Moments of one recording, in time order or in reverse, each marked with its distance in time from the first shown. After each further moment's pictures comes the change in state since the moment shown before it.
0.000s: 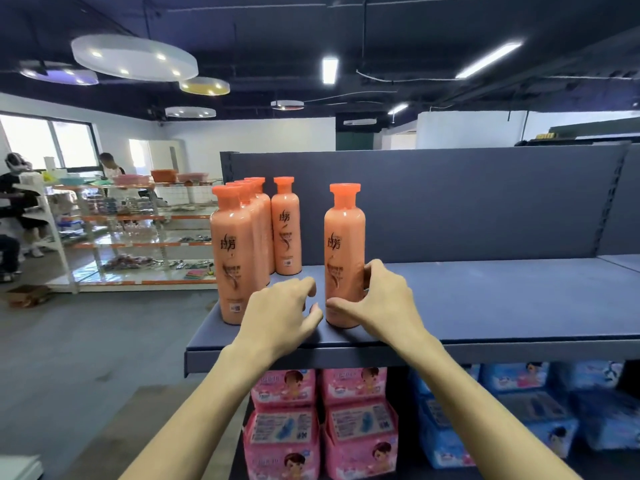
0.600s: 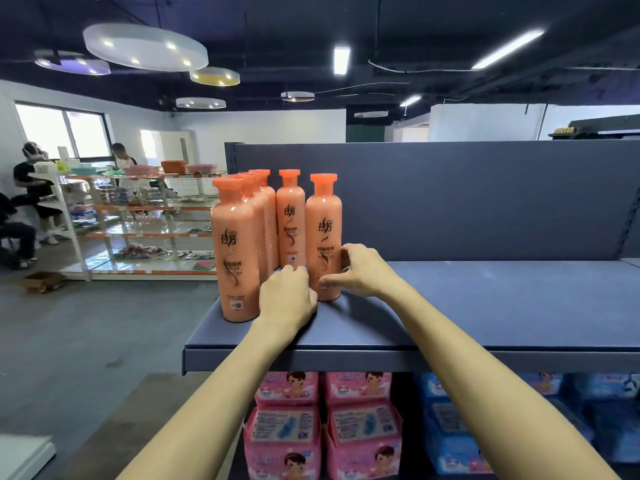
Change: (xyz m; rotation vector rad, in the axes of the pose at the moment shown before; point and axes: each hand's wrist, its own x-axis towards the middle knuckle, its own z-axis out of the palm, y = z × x) left_hand 0.042 -0.011 0.041 0.168 -0.087 -0.253; right_hand 0.087 0.003 0.029 0.054 -0.286 -0.137
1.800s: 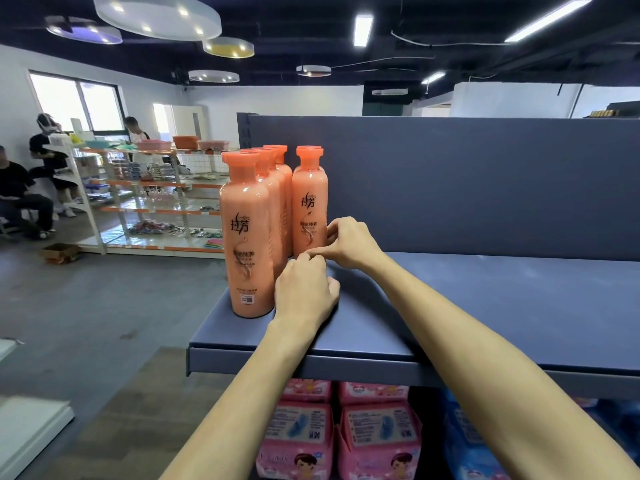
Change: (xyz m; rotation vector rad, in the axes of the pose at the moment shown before) left_hand 0.012 -0.005 0.026 -0.164 0.085 -0.103; right_hand 0.082 -0.007 0.048 0.064 0.052 -0.004
